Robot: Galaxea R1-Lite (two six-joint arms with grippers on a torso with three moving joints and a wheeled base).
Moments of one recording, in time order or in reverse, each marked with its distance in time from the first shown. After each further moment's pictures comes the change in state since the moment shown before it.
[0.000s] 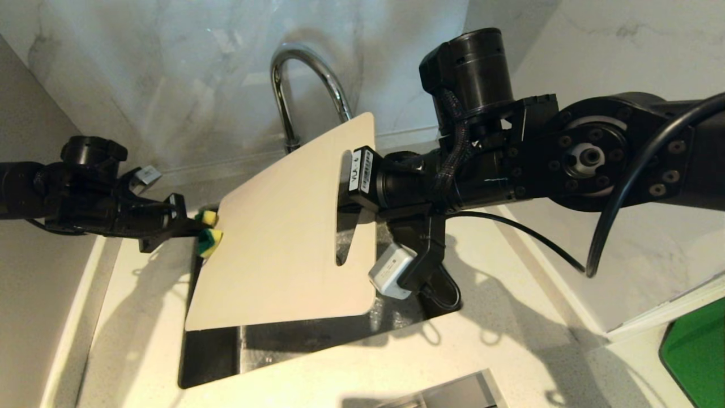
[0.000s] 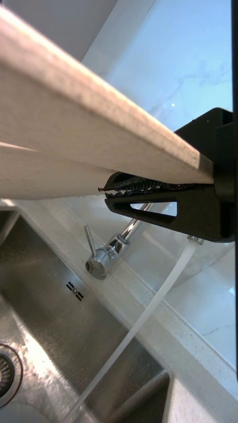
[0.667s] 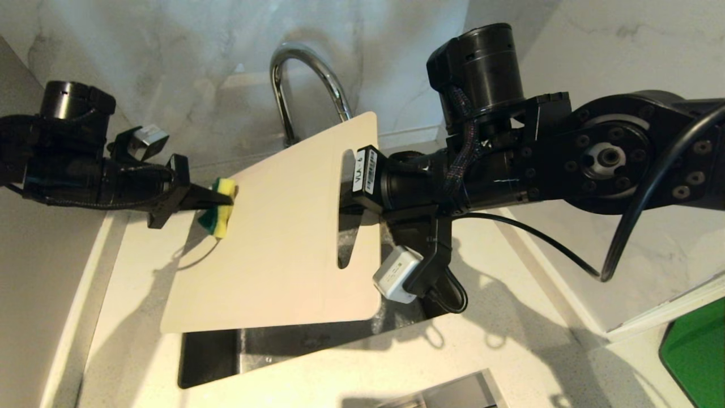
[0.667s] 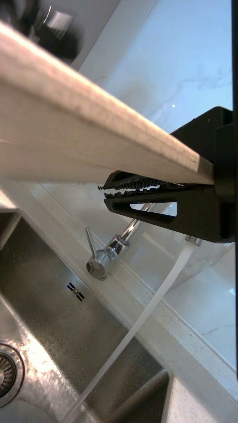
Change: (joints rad) left arm -0.181 -0.179 -0.073 0.112 -0.058 -0.112; right arm 0.000 -0.022 0.022 -0.001 0.000 0.000
